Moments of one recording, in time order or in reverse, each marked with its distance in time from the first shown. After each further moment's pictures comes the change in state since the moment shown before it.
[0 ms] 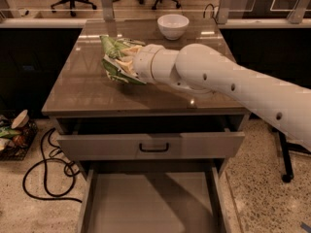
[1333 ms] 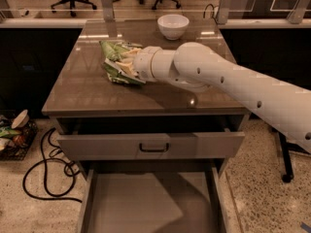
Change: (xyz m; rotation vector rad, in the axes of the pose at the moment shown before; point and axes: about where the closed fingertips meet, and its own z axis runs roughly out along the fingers) arm 0.030 -0.011 0.034 -0.072 0.009 0.051
